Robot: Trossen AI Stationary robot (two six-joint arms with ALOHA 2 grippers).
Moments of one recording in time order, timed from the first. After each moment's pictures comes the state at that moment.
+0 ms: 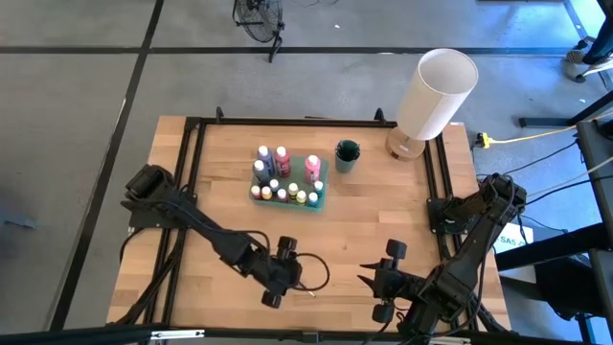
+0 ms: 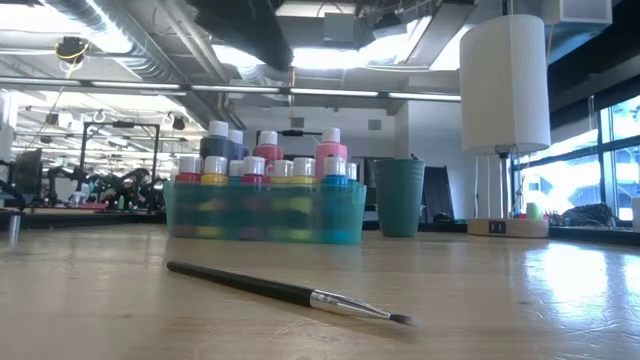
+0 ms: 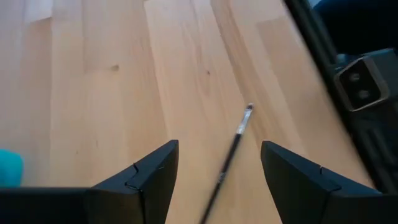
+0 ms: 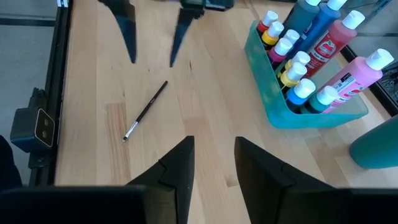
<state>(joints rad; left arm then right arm) -0.55 1.79 1.30 -0.42 -0.28 -0.22 0.94 1.72 1.51 -1.04 0.89 0.93</state>
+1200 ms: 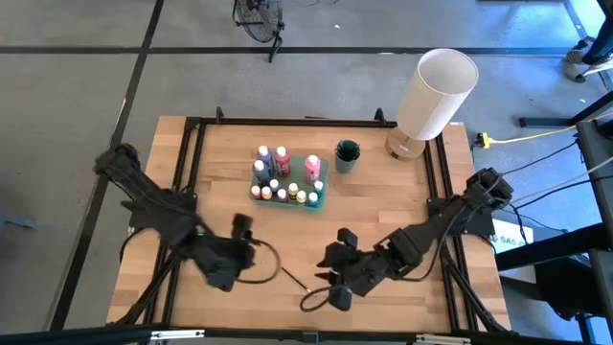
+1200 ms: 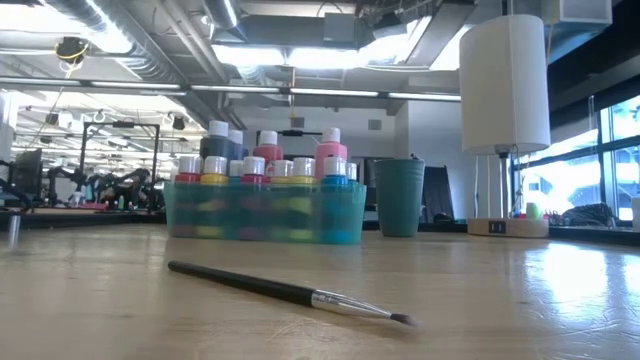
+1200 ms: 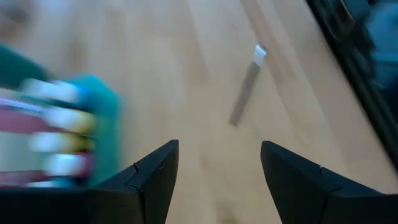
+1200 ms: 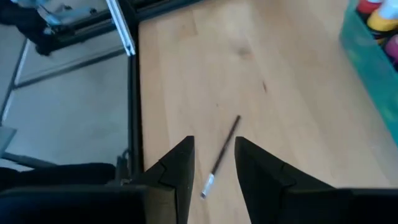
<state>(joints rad) -0.68 1.43 1.30 -0.92 -0.41 -0.28 0.61 1.75 1.51 -0.55 0.39 0.72</state>
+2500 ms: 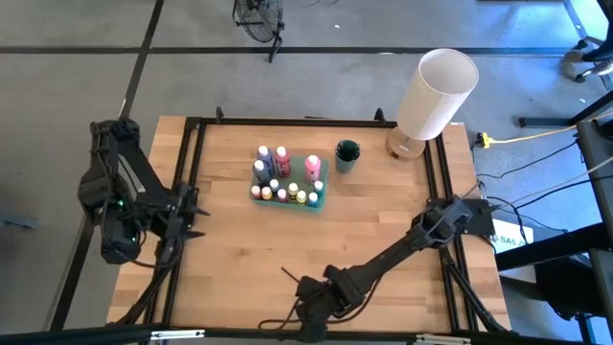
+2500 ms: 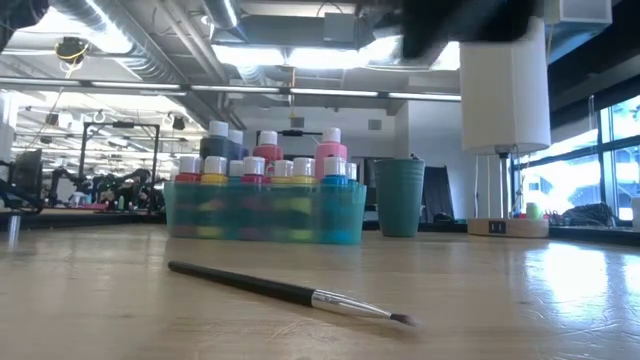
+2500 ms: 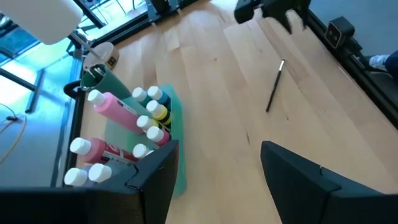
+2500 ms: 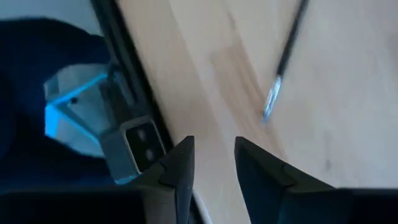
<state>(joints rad) -1.14 1.02 1.30 -1.41 -0.85 -0.59 0.60 2.31 2.09 -1.00 0.04 1.01</state>
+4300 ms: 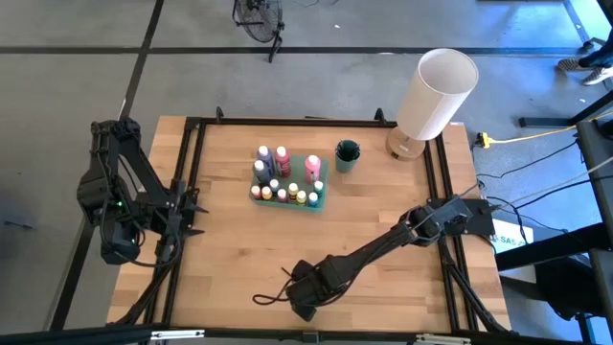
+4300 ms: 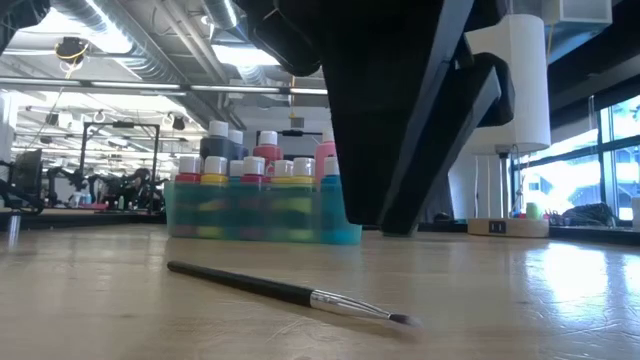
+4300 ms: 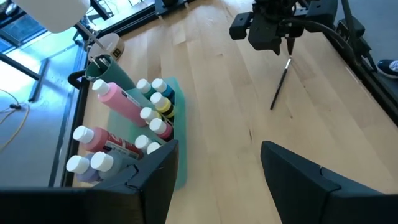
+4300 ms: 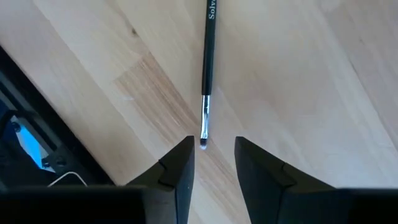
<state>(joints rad) -1.17 1.02 1.30 -1.46 -0.87 -0.69 0.52 2.40 2.09 -1.07 -0.03 1.13</state>
